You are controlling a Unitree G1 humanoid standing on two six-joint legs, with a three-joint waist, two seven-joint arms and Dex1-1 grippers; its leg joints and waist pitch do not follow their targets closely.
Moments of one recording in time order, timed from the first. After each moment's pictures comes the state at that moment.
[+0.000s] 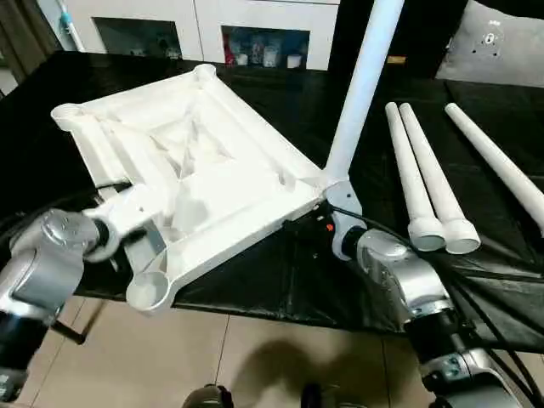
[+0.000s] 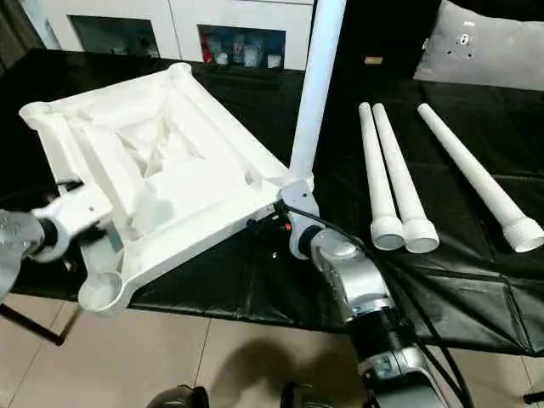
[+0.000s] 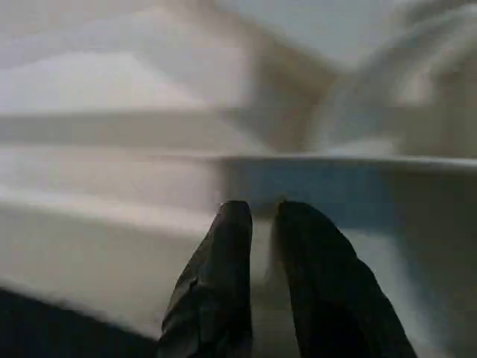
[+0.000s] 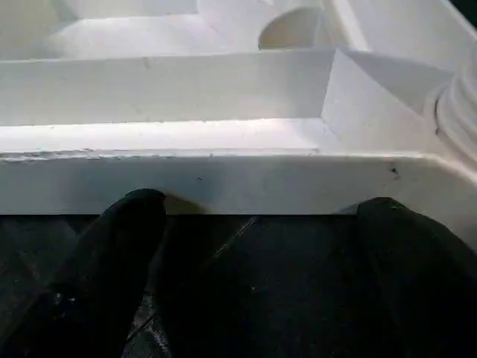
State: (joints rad) left arm -0.35 0.78 -0.22 0.02 0.25 0.63 -0.89; right arm -0.49 -0.14 0.15 0.42 0.07 0.39 0.47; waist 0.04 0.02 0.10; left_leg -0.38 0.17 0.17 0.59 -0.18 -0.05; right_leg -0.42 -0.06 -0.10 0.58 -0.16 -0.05
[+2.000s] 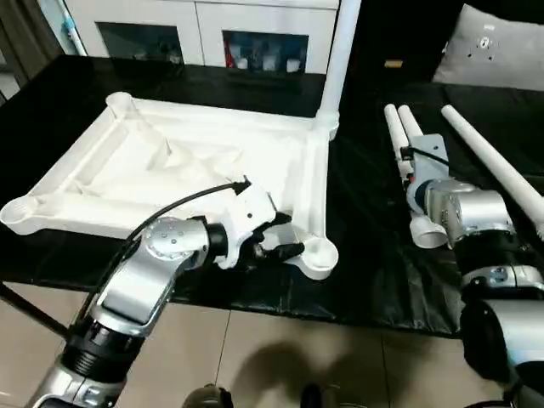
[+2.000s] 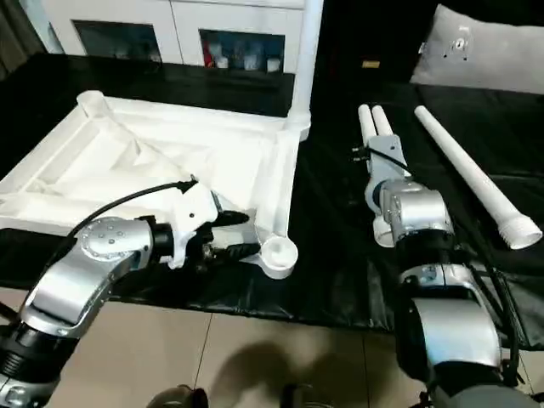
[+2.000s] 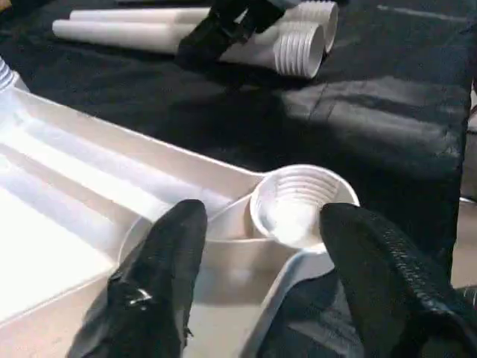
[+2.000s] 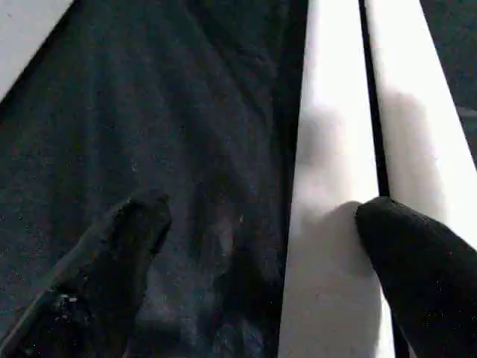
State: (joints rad) left arm -0.40 0.38 -0.29 -0.13 -0.07 0.50 -0.89; right arm -0.86 -0.34 -0.11 0.81 0.01 0.67 0.18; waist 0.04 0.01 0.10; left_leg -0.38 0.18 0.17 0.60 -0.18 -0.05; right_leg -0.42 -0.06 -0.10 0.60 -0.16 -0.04
